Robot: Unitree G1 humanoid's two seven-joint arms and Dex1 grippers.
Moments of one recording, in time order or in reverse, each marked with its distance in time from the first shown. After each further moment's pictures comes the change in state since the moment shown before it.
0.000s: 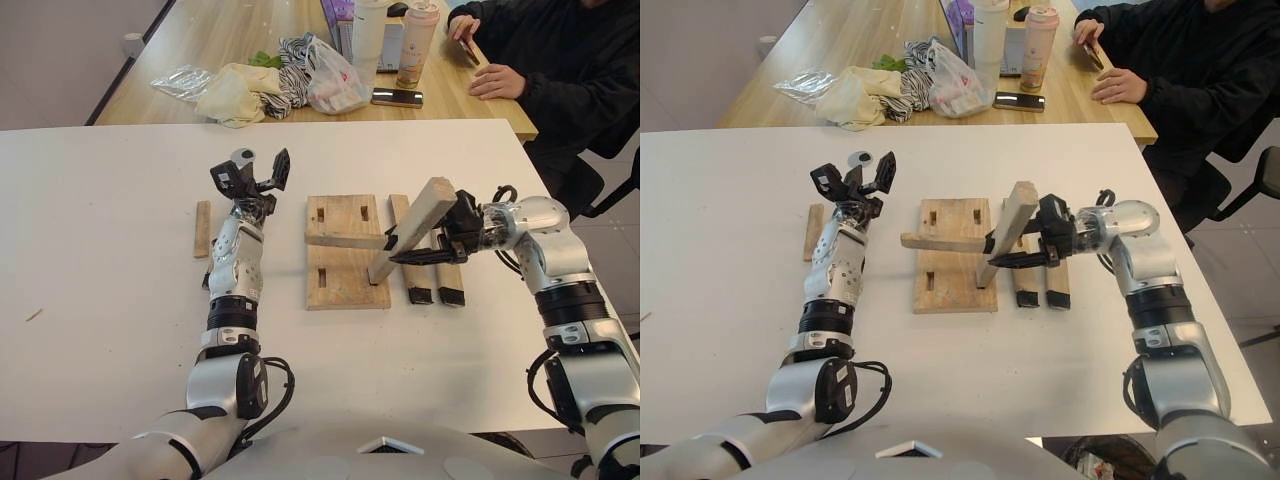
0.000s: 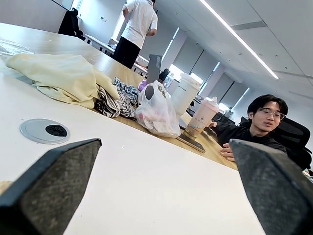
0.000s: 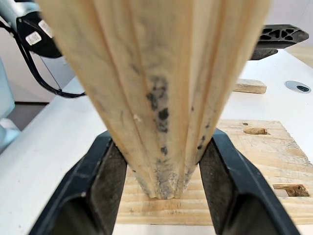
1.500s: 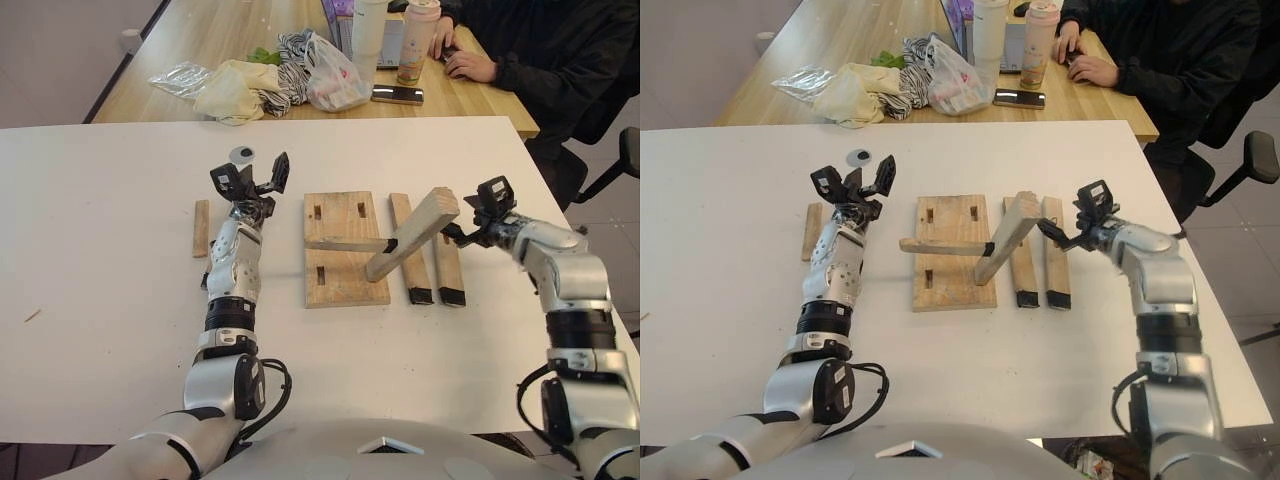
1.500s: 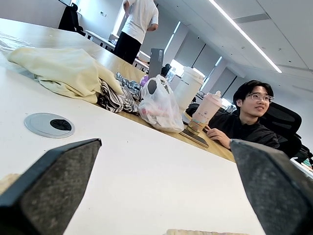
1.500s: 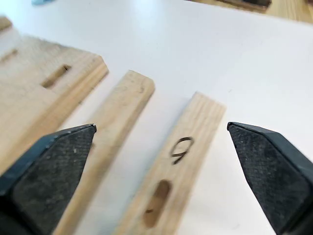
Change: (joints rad) left arm 0.009 0.018 -0.010 0.008 0.002 0.003 -0.009; right arm 0.226 0.139 -0.287 -0.347 -0.142 0.721 -1.033
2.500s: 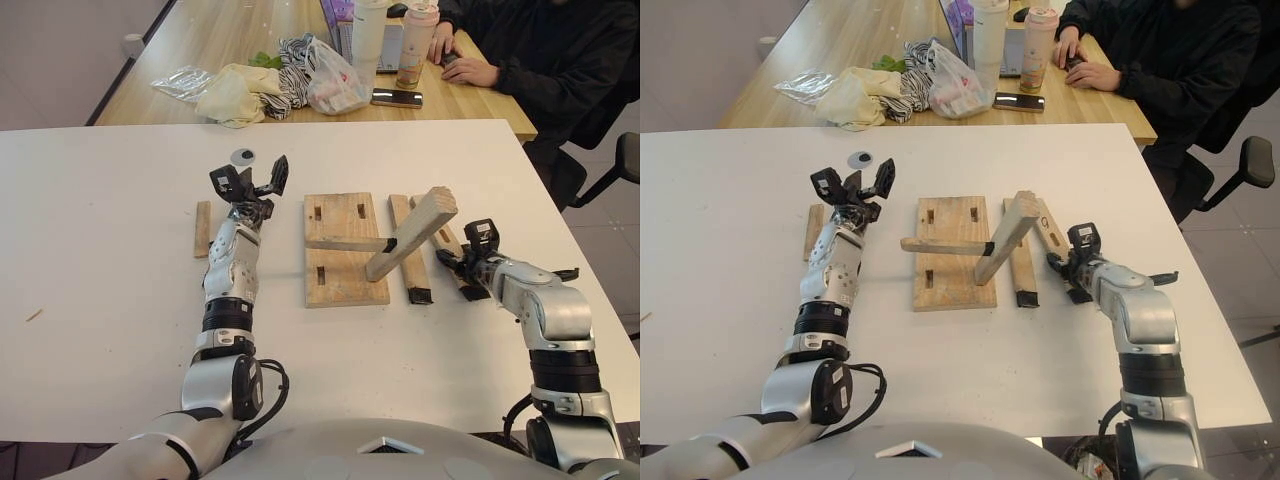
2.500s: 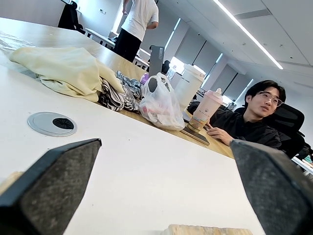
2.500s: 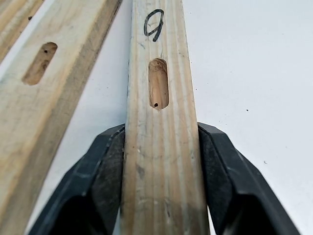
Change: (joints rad) left arm 0.002 0.010 -0.002 0.002 0.003 0.020 0.001; right arm 0.102 0.015 0.063 -0.119 -0.046 0.191 -0.190
